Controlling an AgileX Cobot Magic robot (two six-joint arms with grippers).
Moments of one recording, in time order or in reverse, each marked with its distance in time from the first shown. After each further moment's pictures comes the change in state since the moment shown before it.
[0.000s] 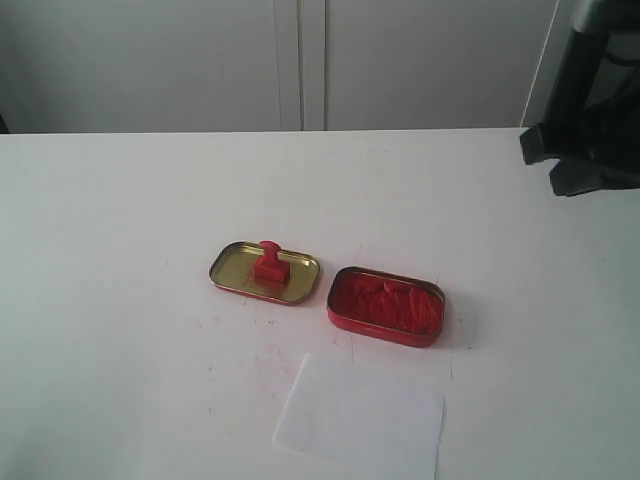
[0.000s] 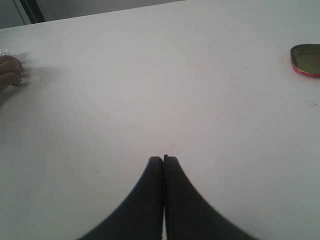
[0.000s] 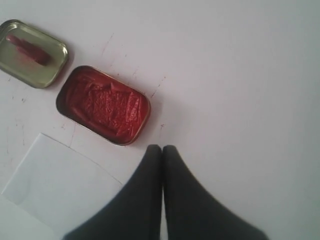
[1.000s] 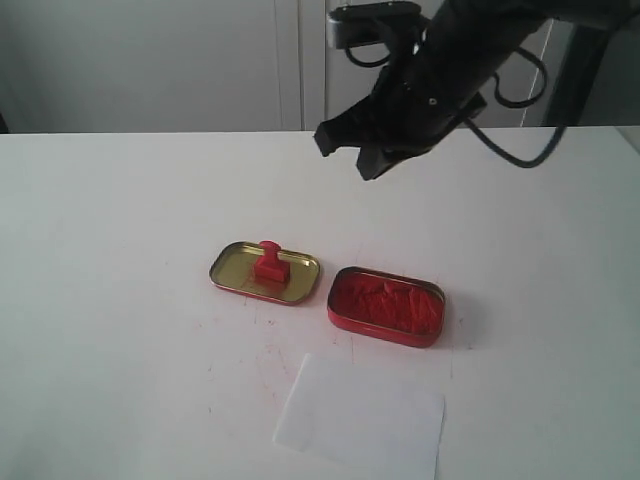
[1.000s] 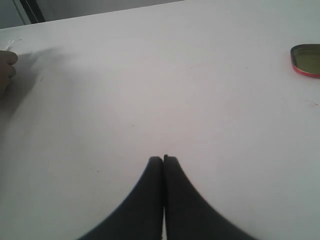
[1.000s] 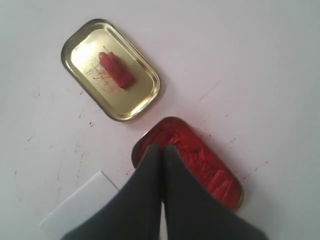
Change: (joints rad) left arm 0.000 0.000 0.000 0.000 0.000 0.000; right arm 0.300 0.524 -0.482 0.004 0.063 -0.050
